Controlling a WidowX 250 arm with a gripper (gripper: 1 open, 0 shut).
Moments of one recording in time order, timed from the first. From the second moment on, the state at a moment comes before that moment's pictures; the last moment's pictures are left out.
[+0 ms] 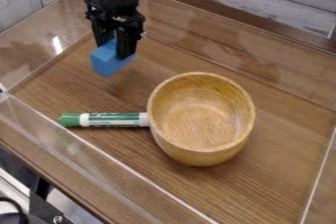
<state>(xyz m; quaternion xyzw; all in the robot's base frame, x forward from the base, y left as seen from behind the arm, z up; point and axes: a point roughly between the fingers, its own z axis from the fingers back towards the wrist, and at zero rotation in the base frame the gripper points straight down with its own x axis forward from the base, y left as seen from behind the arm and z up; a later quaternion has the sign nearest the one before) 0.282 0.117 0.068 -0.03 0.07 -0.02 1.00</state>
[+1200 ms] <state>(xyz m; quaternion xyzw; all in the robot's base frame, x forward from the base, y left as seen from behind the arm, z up) 0.259 0.036 0.124 -0.02 0.01 -0.05 1.00</state>
